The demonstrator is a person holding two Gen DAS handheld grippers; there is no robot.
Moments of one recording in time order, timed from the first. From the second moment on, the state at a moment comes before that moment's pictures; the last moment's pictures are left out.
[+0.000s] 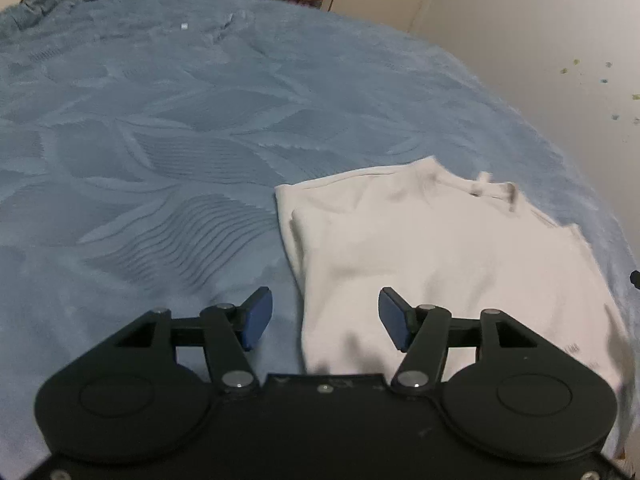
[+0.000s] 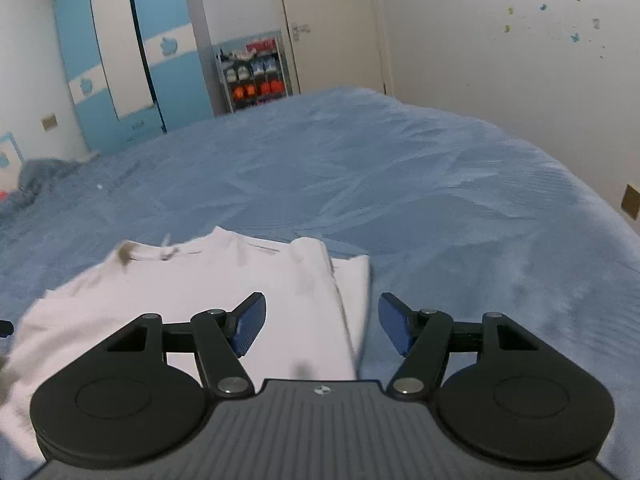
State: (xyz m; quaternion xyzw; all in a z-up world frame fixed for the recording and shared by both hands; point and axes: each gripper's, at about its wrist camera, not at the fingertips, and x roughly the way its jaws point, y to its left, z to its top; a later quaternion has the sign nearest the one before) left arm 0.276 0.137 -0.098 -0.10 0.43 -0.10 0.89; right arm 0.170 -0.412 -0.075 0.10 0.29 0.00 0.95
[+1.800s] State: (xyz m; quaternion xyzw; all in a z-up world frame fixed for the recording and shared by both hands) left arm 0.281 0.055 -0.079 0.05 0.34 -0.02 0.94; right arm 0.149 -0.368 -0.080 0.08 0.15 -0.05 0.98
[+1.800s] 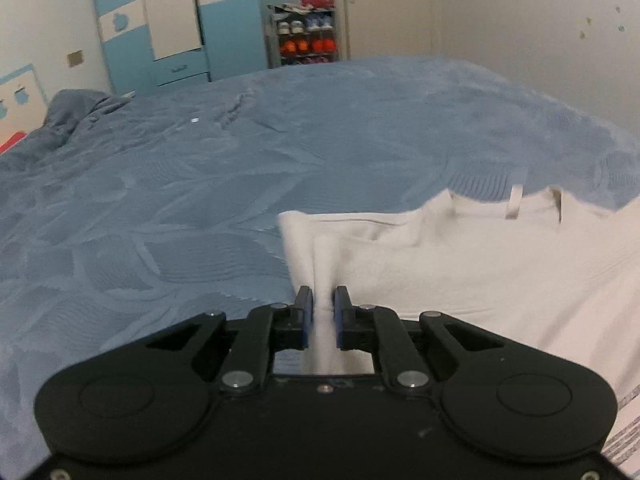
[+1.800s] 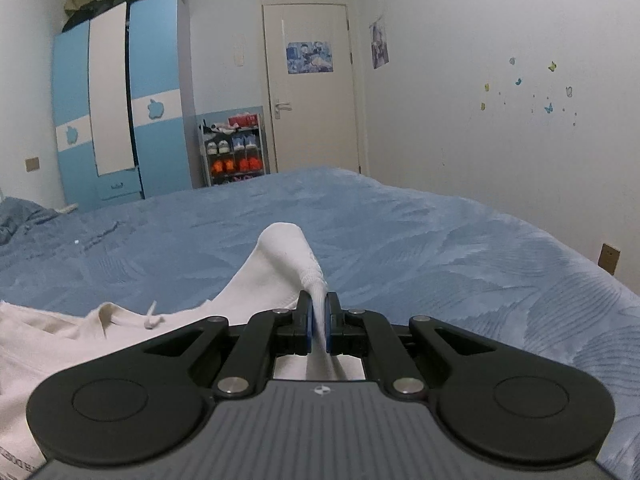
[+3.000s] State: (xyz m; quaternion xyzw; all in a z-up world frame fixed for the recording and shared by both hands) left arm 0.182 0.117 -0.105 -0.01 0.45 -0.10 0.89; right arm 0.062 -0.404 -0.103 0.07 0.27 -0.04 0.96
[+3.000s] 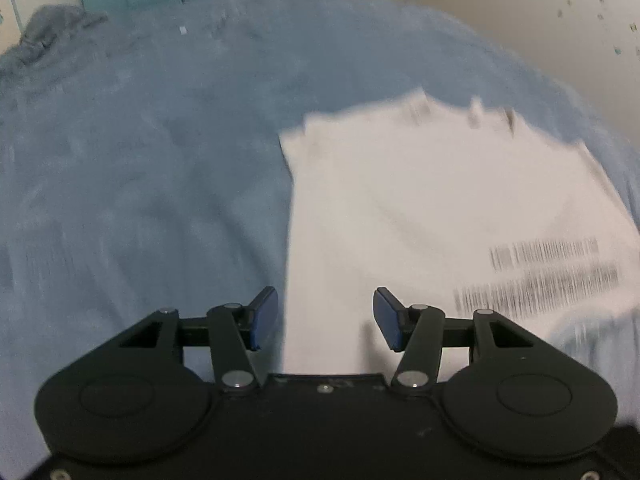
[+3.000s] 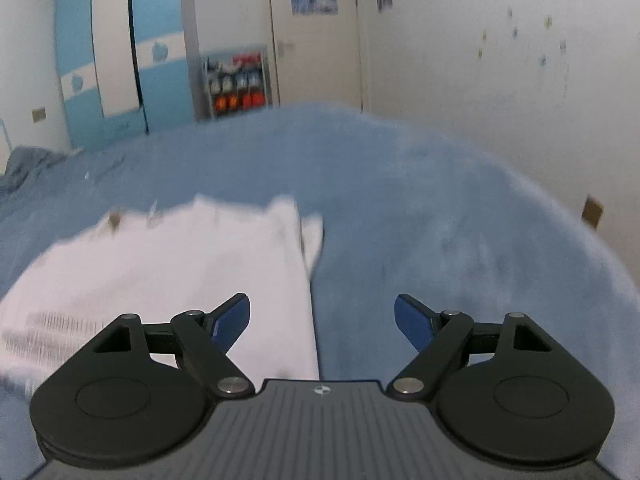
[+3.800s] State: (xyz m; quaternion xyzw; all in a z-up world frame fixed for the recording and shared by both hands) left arm 0.084 0.118 -0.029 -0.10 0.37 -0.09 0.92; right arm 0.010 -0.412 -0.060 0.13 0.28 -0.04 0.95
